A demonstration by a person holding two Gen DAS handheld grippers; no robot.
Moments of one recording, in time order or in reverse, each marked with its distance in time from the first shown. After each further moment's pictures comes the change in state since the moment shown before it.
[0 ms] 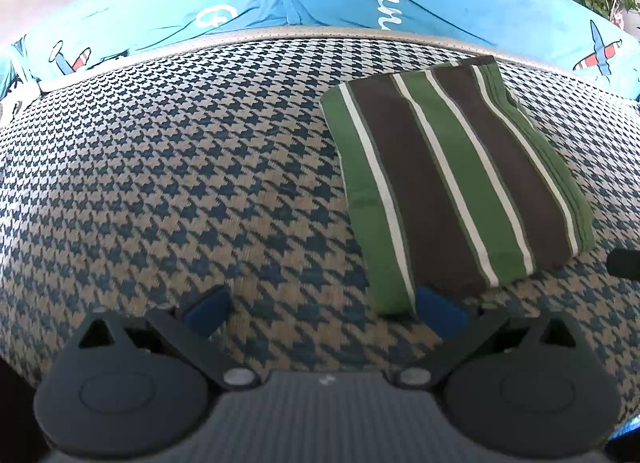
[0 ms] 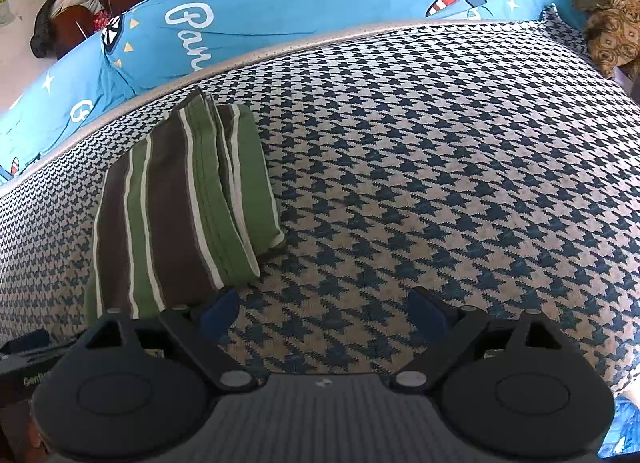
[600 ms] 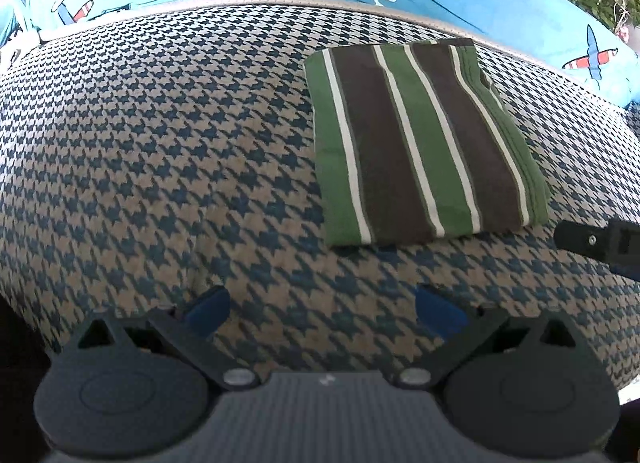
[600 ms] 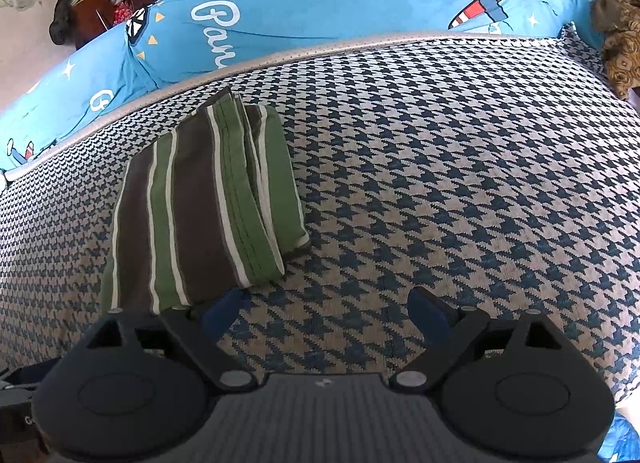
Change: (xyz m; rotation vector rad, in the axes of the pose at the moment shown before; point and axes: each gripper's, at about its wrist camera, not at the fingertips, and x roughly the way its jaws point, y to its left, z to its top) left arm -0.027 -0.013 -0.019 -0.090 0.095 -0.070; right arm -0.014 0.010 -0.001 -0.070 -0.014 0.020
